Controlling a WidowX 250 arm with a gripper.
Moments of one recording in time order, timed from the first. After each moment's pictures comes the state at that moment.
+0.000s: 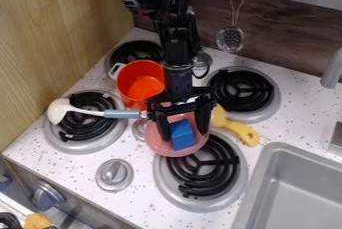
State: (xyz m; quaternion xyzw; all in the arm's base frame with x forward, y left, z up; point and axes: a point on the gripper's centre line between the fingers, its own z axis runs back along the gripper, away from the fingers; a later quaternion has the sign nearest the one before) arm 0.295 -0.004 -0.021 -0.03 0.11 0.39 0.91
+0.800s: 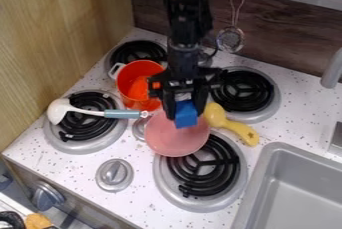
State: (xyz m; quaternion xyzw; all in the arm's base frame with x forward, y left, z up) arm 0.305 0.001 0.021 0.01 0.03 0.38 0.93
